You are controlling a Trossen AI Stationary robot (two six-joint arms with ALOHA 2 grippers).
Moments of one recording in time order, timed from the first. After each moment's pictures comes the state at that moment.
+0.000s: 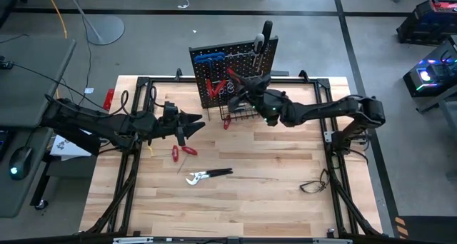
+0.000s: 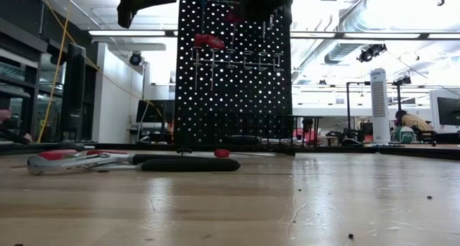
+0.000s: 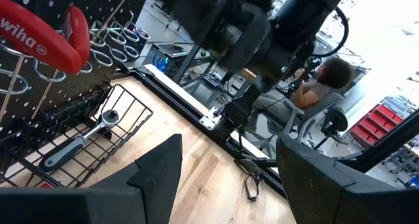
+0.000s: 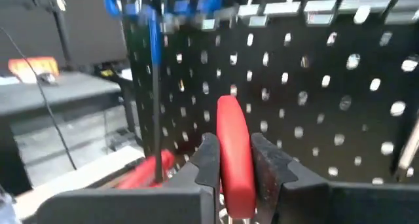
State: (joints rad) left arm -0.18 0.92 0.66 0.19 -0.48 -0.62; right arm -0.07 1.60 1.14 0.51 0.77 0.02
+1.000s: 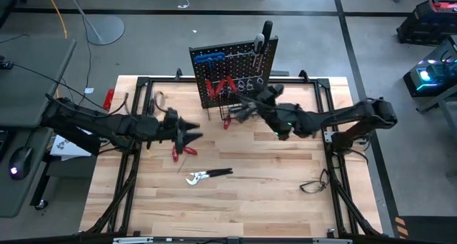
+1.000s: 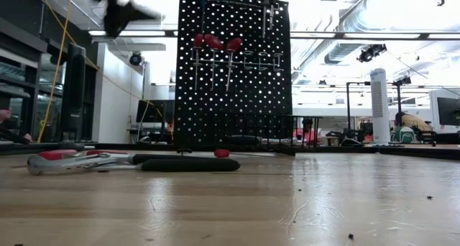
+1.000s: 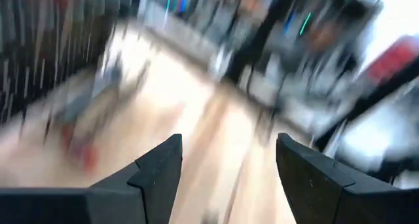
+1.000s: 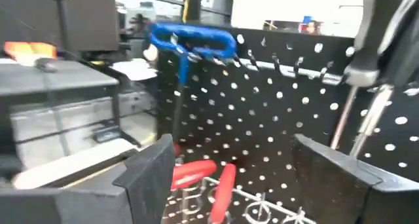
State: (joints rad) left arm -0.23 0.90 0.66 -0.07 -0.39 -0.63; right arm 0.12 1.47 1.14 0.38 1.00 -0.13
